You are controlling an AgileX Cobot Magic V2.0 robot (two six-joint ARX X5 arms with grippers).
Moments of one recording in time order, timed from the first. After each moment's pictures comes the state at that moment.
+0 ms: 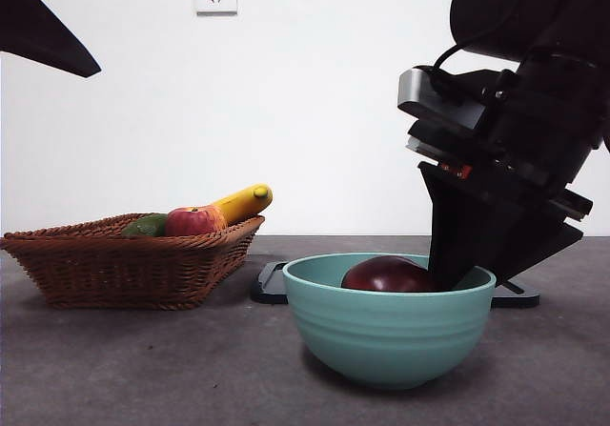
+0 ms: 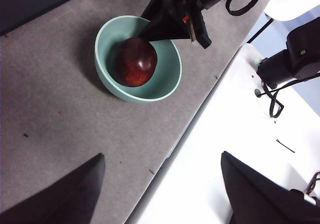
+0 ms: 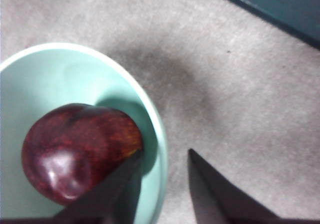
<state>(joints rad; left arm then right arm) -0.49 1.00 0.94 -0.89 0.65 0.09 0.56 1.42 0.78 -0.45 -0.26 0.14</state>
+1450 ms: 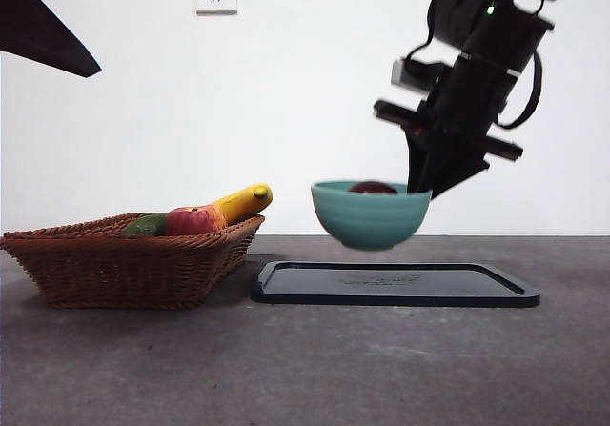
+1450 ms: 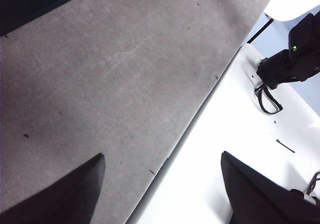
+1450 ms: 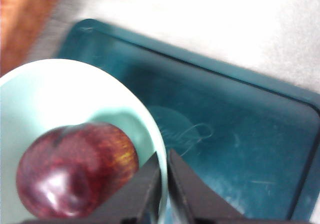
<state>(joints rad) -0.49 1.00 0.94 -0.89 0.65 0.09 0.33 1.81 1.37 -0.53 -0.23 0.13</state>
